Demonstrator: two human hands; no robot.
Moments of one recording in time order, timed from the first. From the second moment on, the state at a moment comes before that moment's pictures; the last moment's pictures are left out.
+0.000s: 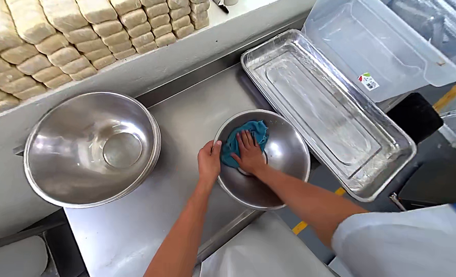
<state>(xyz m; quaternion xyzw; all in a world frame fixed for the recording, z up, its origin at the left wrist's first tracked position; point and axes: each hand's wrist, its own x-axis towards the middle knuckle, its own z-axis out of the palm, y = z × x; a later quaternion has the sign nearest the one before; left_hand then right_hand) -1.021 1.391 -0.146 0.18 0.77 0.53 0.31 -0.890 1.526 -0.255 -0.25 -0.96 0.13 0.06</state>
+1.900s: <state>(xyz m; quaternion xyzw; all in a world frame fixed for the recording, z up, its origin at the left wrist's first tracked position) -0.962 1.240 -0.056 0.26 0.50 0.64 0.53 -0.916 1.322 0.006 -0.13 -0.71 0.59 0.36</state>
